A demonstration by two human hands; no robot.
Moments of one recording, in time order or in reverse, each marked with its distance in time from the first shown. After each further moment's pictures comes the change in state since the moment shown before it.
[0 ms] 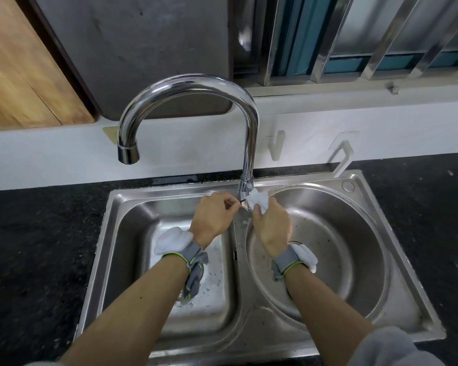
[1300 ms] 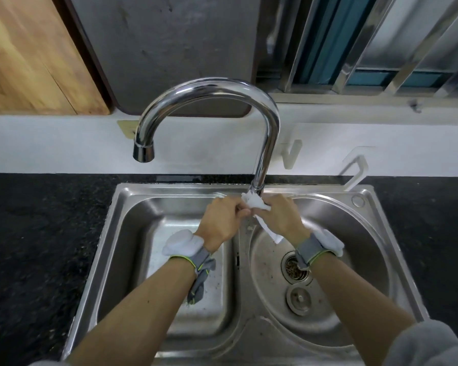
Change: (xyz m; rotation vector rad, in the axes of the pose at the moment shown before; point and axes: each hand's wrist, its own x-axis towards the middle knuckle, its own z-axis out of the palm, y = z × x) left_hand 0.006 -0.004 0.002 0.012 -0.042 0.078; right_hand 0.050 -0.008 -0.024 -0.134 -0.343 -0.309
